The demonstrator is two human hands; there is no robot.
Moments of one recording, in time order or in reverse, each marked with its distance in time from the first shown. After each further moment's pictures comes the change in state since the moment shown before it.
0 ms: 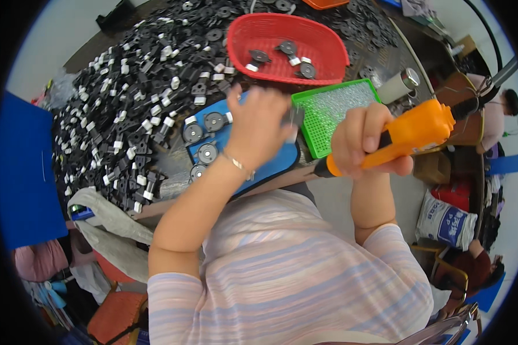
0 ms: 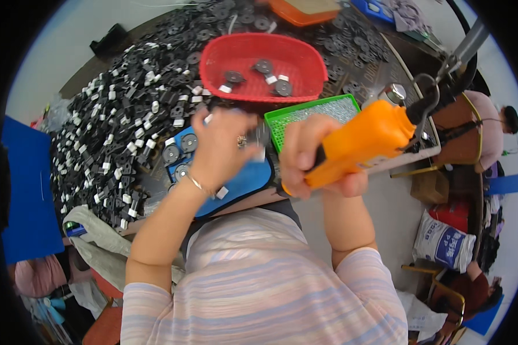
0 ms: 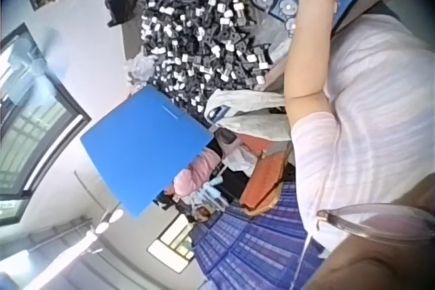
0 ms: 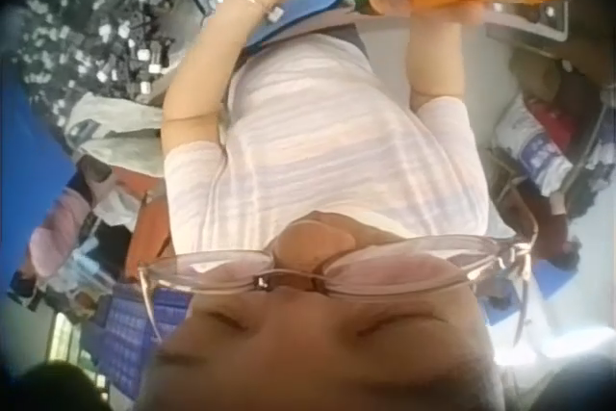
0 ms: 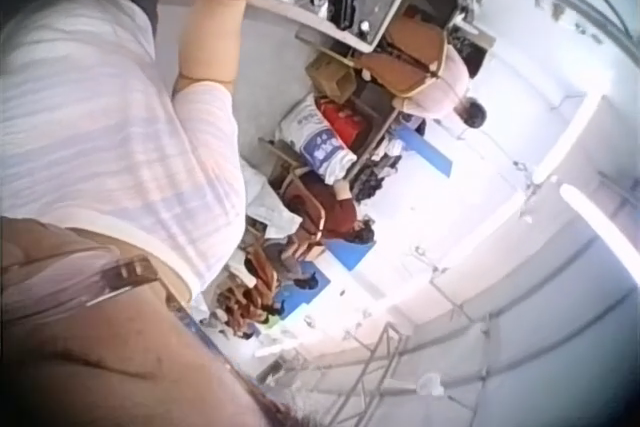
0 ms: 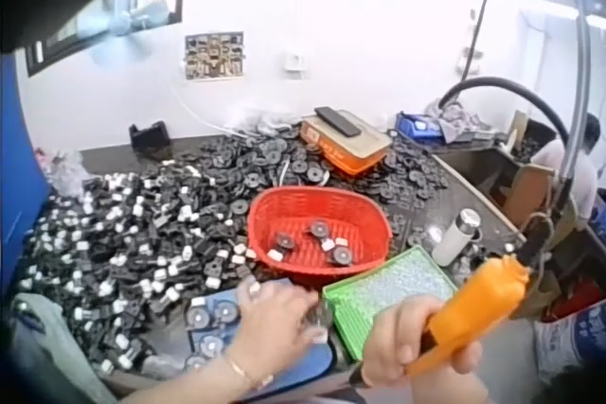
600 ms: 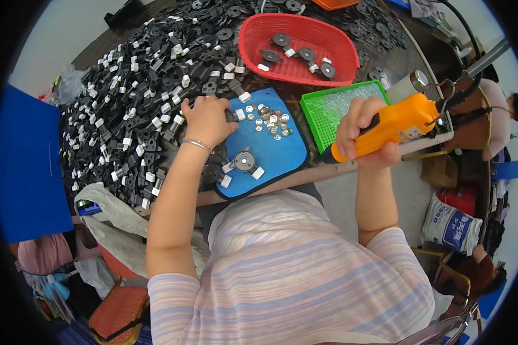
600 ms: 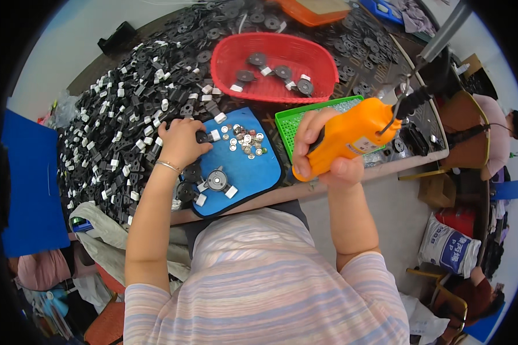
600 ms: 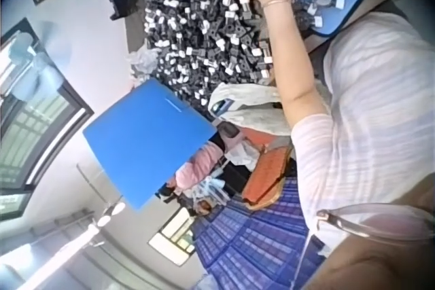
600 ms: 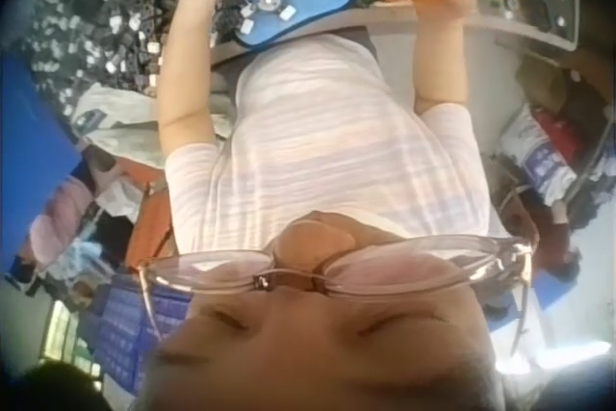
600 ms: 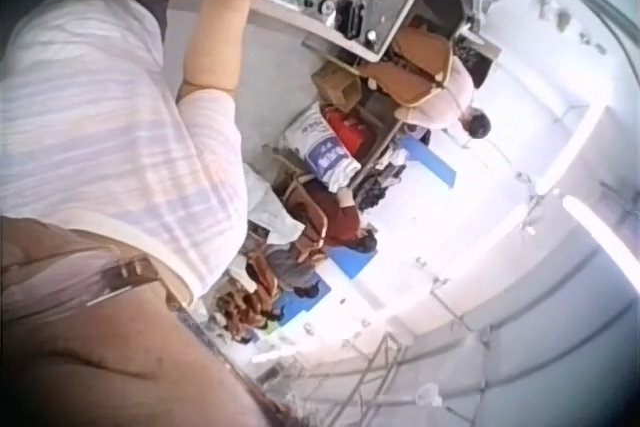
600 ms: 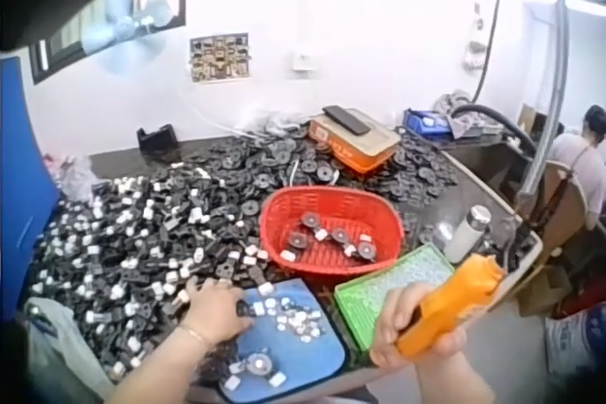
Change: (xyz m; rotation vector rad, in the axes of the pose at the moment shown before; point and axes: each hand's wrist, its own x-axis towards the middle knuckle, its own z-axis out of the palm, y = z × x) left_hand -0.018 -0.079 -0.021 0.306 -0.347 -0.378; right_hand -0.017 -0.003 -0.008 -0.271 0.276 0.074
